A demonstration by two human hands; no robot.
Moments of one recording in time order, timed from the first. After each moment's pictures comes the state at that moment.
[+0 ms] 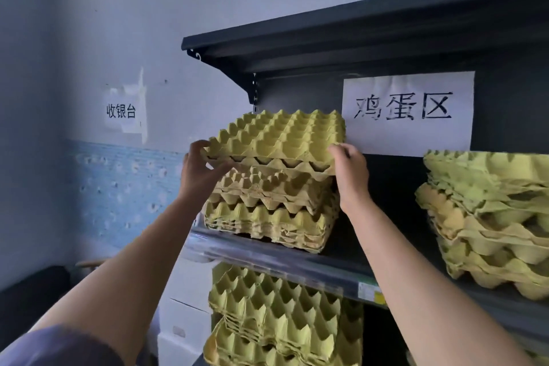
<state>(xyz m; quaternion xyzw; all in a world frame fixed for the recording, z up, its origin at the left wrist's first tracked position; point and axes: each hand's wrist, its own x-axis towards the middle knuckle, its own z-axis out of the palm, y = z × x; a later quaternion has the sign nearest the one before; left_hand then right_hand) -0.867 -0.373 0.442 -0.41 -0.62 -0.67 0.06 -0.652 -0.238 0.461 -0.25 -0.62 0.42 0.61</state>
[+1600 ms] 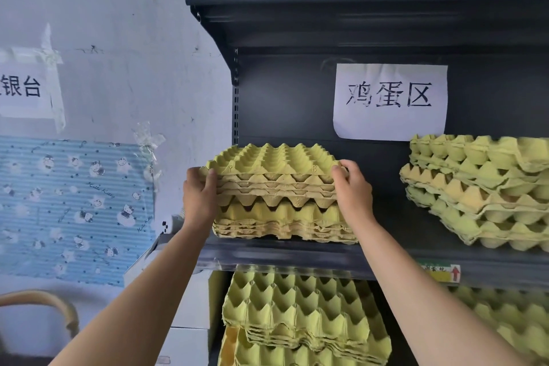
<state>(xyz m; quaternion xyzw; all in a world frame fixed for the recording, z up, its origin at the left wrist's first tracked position) -0.972 -0.317 0.381 -0.40 -0.57 -0.71 -0.09 -0.722 -0.251 0.402 -0.45 -0.65 0.18 0.58</state>
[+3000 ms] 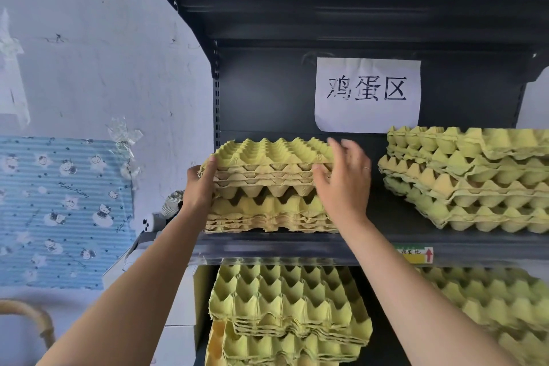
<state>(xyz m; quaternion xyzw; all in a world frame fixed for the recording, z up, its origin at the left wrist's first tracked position) -0.954 -0.309 0.390 -0.39 -0.55 -0.68 -0.28 -0.713 -0.291 0.406 -0.47 -0.66 -0.18 0.56</state>
